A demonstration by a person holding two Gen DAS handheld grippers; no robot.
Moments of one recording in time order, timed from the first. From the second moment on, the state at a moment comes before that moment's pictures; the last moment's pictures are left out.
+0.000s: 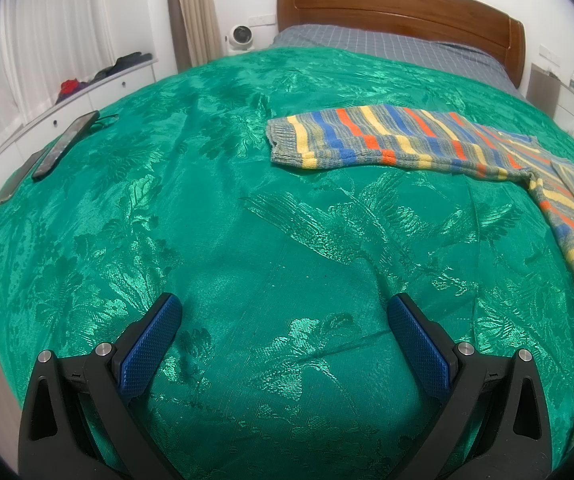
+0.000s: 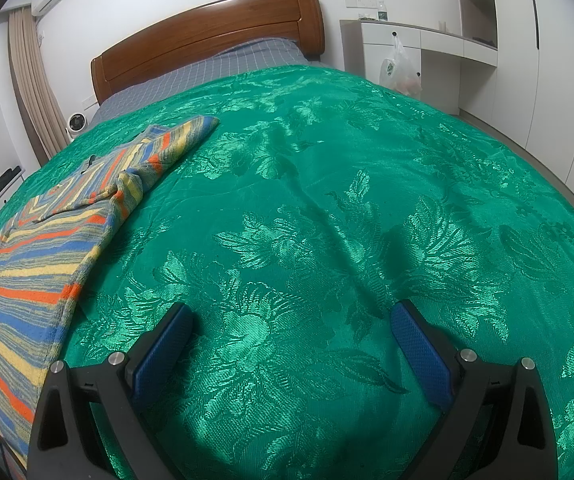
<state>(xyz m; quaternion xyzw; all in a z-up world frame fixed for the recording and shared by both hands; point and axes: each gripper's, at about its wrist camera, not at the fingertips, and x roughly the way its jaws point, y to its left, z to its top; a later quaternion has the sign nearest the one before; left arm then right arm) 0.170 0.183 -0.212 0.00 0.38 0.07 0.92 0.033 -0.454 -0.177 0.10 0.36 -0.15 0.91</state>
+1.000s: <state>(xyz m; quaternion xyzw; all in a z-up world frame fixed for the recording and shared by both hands) 0.358 0.174 -0.103 -0.09 0.50 -0.08 0.86 0.033 -0.449 -0.176 0.09 0.36 -0.15 0.92</state>
